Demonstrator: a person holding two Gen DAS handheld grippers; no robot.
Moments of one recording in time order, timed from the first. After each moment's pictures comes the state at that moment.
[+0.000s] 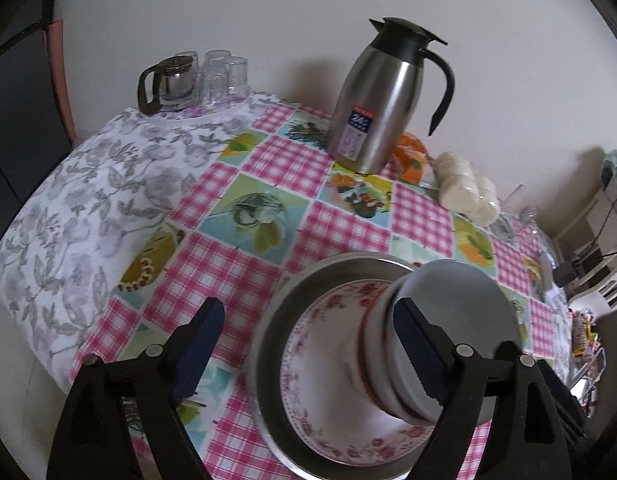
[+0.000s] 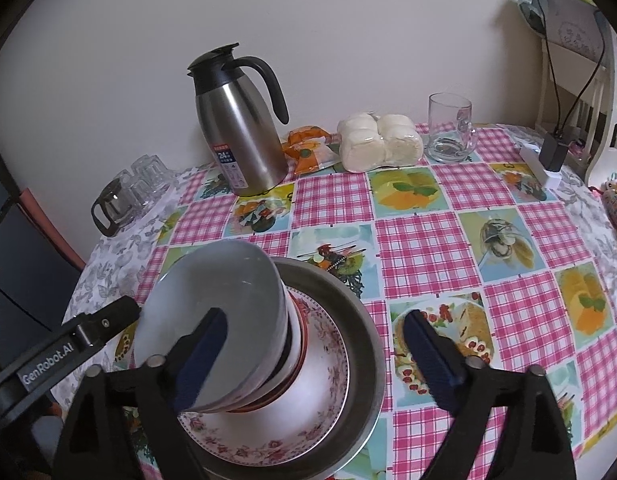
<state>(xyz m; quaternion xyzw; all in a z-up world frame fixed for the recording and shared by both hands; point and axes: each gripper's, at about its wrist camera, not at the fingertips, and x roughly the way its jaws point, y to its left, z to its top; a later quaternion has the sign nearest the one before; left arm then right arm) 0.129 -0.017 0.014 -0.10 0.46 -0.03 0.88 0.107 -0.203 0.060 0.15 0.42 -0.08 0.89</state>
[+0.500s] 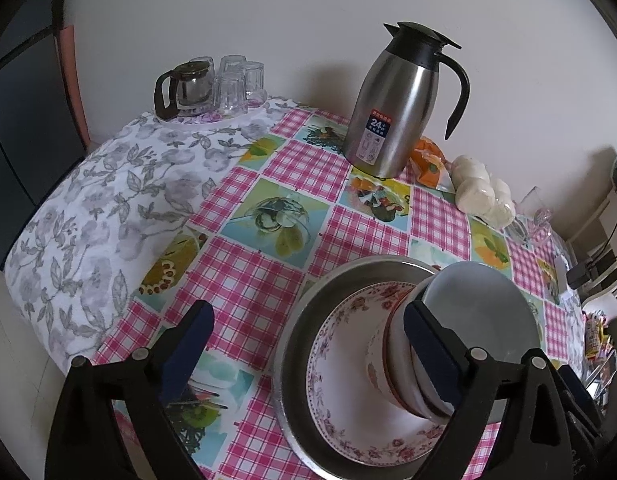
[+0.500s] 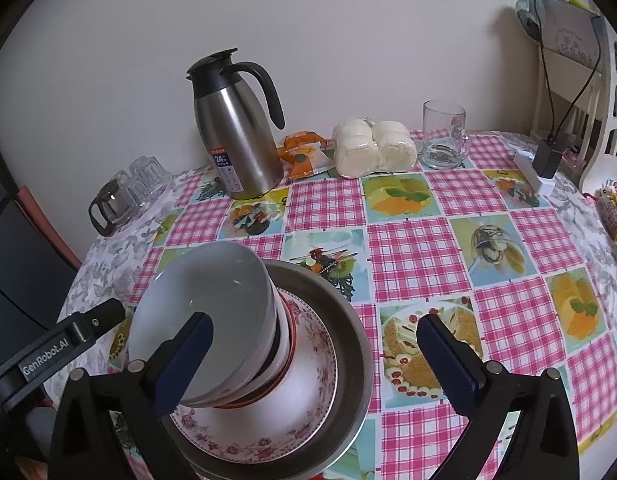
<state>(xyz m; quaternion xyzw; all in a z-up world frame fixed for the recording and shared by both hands) 0.125 -0.009 0.016 -0.09 0.45 -0.01 0.89 0.100 -0.205 0.063 0.14 0.42 -0.09 0.89</state>
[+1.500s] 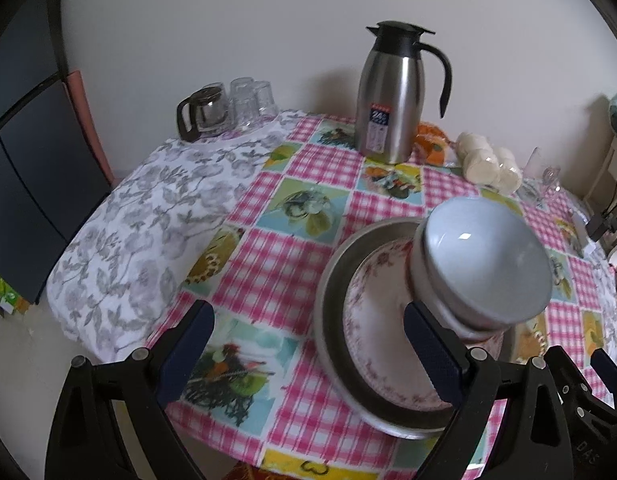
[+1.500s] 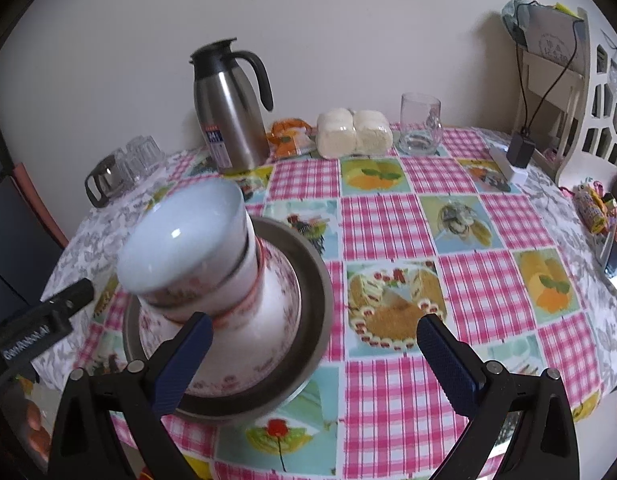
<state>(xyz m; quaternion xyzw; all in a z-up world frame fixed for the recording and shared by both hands) 0.064 -0.009 0.018 0.00 0.43 0.02 0.90 0.040 -0.204 0.055 0.11 0.43 -0.10 0.89</state>
